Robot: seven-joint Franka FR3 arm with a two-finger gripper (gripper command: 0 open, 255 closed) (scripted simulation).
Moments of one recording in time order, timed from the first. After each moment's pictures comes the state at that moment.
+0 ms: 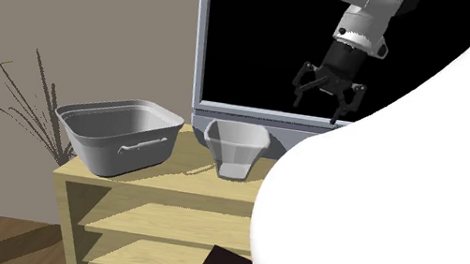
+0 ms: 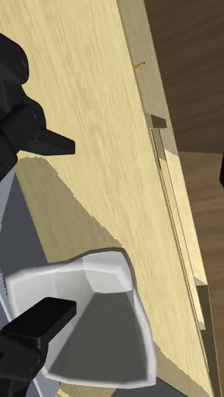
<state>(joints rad) 0.15 -0.24 0.00 -2.32 0.28 2.05 -0.10</state>
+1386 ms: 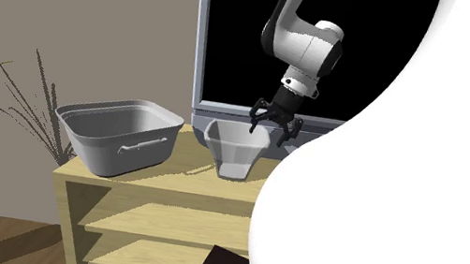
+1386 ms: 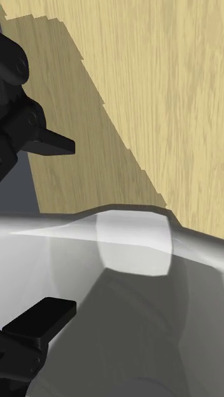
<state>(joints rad) 0.24 0.25 0.08 -2.06 0.42 2.26 -0.31</state>
